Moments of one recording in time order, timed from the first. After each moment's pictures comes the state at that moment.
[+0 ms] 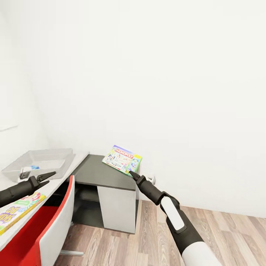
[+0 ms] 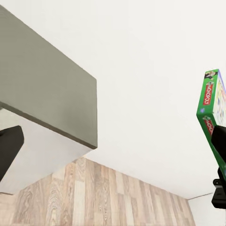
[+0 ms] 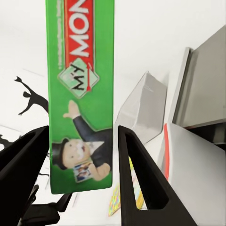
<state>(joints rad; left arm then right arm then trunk) -0.54 0.32 0.68 -1.18 0.12 1.04 -1.04 -0.53 0.16 0.13 -0.96 -1.00 0.43 0.38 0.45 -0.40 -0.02</state>
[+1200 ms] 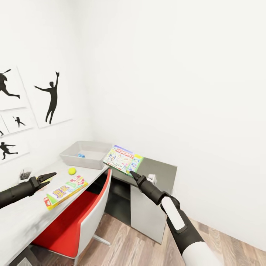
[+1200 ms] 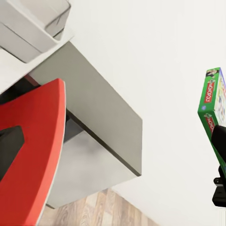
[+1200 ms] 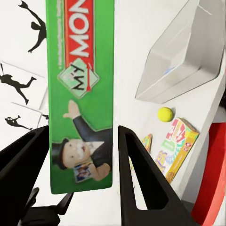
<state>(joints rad) -0.53 0.32 0.68 -1.18 0.12 1.04 -1.04 -0.53 0.16 0.13 -0.95 -1.00 0.43 0.38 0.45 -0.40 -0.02</state>
